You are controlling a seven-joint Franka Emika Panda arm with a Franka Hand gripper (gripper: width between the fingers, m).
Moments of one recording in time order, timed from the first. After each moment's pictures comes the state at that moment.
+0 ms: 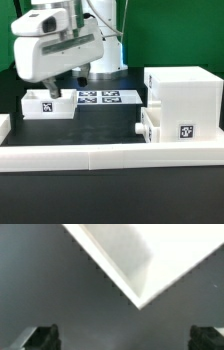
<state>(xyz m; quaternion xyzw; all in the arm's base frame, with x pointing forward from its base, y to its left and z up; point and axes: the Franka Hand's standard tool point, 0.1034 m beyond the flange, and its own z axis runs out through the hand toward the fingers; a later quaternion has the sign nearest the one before) 0.446 -0.098 0.061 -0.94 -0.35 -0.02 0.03</state>
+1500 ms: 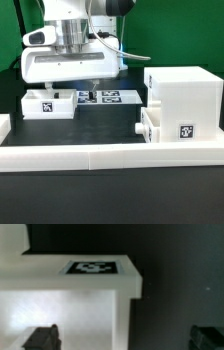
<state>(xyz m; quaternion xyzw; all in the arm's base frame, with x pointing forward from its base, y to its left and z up) 0.395 -0.081 0.014 -1.00 -0.01 -0.04 0.02</state>
